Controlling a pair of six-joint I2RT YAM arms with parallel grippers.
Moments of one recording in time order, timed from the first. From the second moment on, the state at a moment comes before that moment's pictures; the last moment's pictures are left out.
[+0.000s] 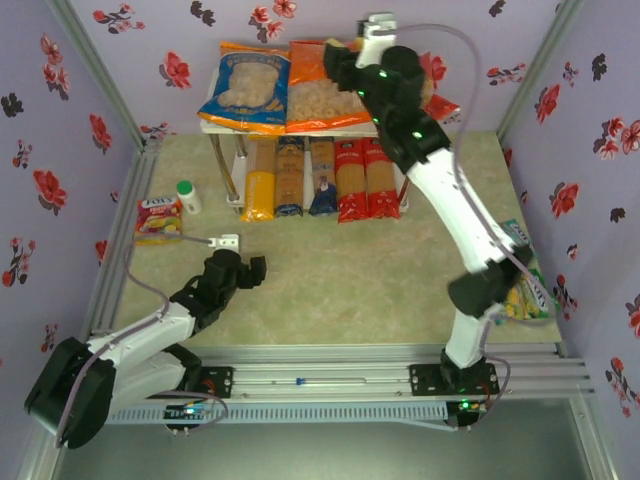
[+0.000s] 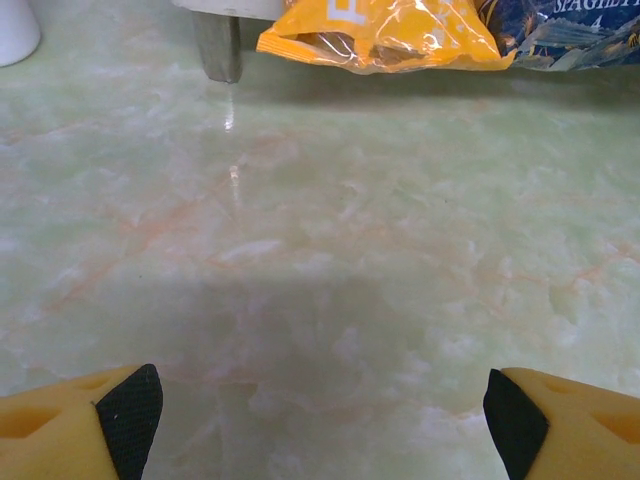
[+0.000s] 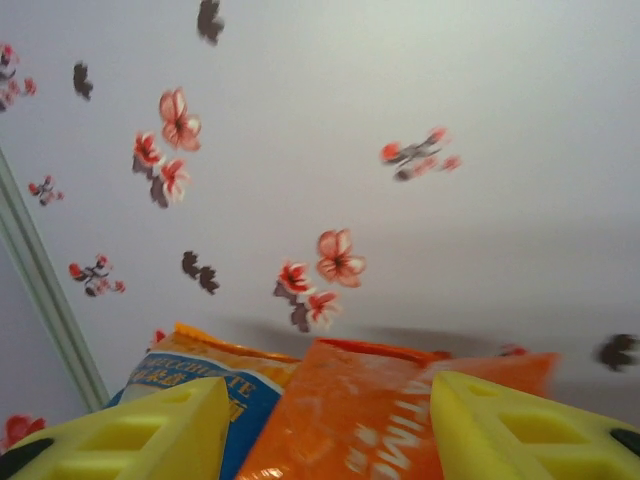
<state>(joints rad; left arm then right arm) -0.60 1.02 0.33 0.05 -0.35 -0.41 0.57 1.75 2.09 -0.20 0.18 0.13</state>
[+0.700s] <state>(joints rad) -0.40 0.83 0.31 0.02 -0.47 -0.38 0.50 0.62 0.80 -0.64 0.76 0.32</state>
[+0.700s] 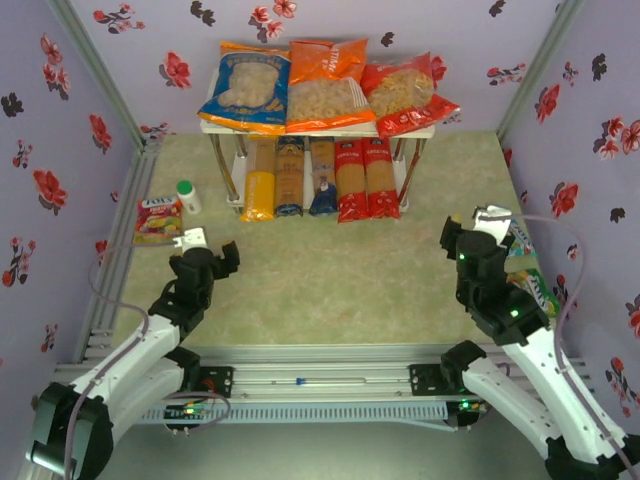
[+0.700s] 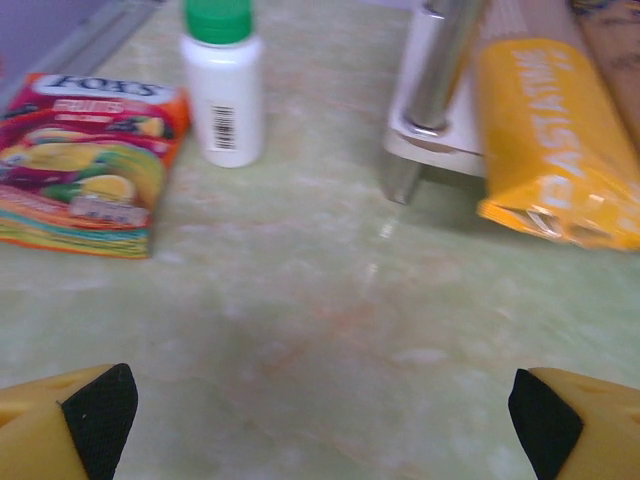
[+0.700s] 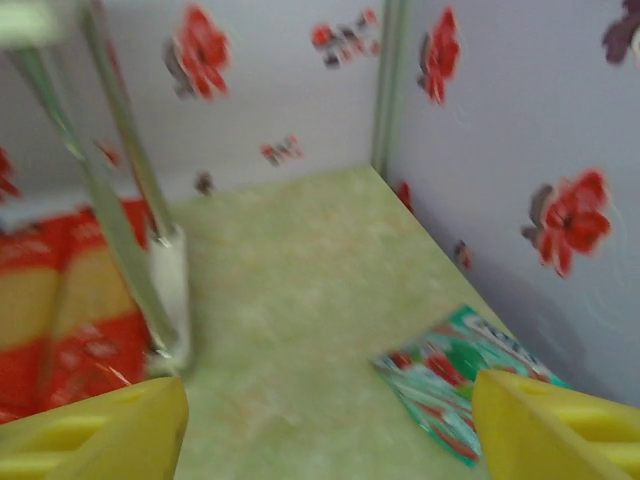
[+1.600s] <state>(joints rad) -0.10 1.33 0.26 0.71 -0.47 -0.07 0.17 1.04 0.59 -0.25 0.41 0.47</state>
